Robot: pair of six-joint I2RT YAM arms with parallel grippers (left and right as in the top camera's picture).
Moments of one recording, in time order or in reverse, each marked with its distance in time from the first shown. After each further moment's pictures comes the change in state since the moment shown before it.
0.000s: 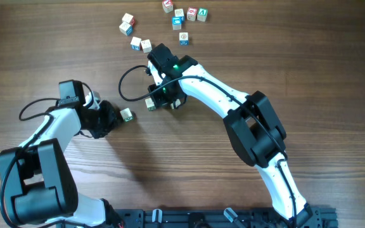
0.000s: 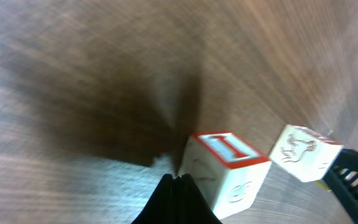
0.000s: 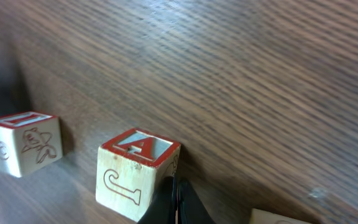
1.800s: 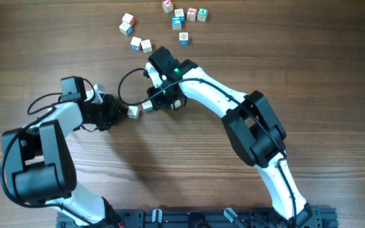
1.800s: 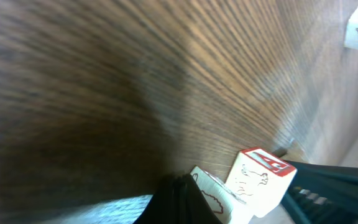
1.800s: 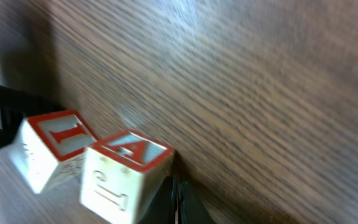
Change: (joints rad) left arm 0.000 0.143 0.039 0.136 0.158 0.000; right arm 0.000 0.000 -0.063 0.098 -0.050 -0.043
